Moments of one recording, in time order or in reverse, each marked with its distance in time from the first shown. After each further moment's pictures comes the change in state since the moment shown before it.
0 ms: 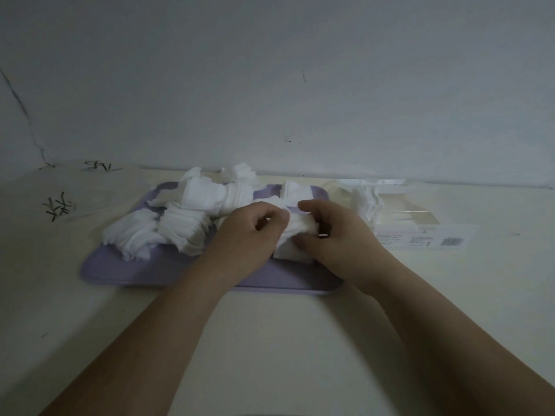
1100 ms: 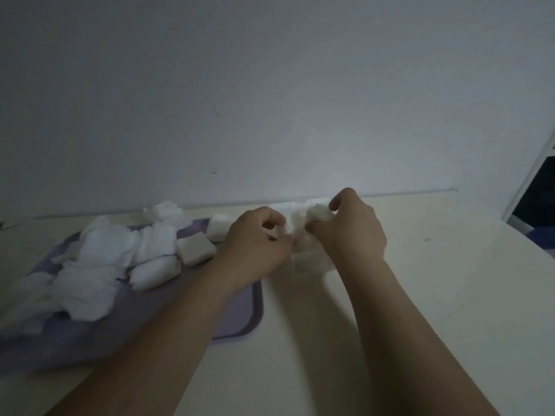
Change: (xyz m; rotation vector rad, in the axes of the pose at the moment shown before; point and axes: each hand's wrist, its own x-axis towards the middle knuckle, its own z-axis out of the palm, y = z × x) left_hand 0.064 0.056 0.110 0.092 -0.042 0.010; right_hand 0.020 0.031 -0.108 -0.427 0.501 0.391
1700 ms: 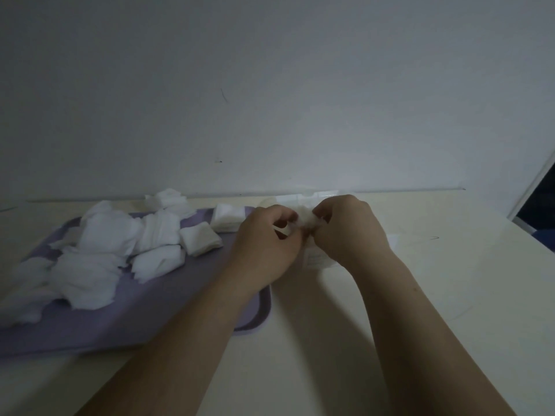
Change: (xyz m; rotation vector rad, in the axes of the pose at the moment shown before) left_hand -0.005 -0.011 0.011 -0.049 0.055 0.084; right_hand -0.007 -0.010 0.005 -0.046 -0.142 -0.159
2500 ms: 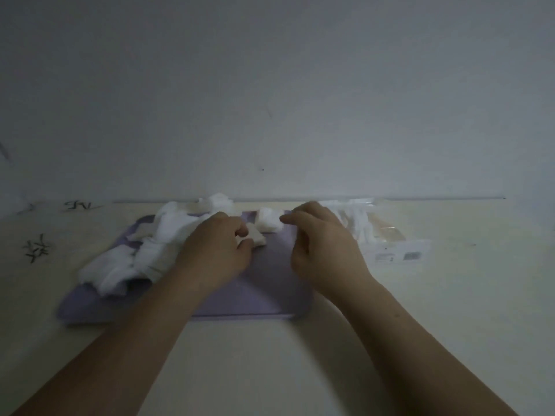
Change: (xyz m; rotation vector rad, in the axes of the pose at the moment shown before) left_hand -0.029 -0.029 -0.123 0.619 0.047 -0.025; right_hand -0.052 -0.046 0.045 0.178 0.159 -0.606
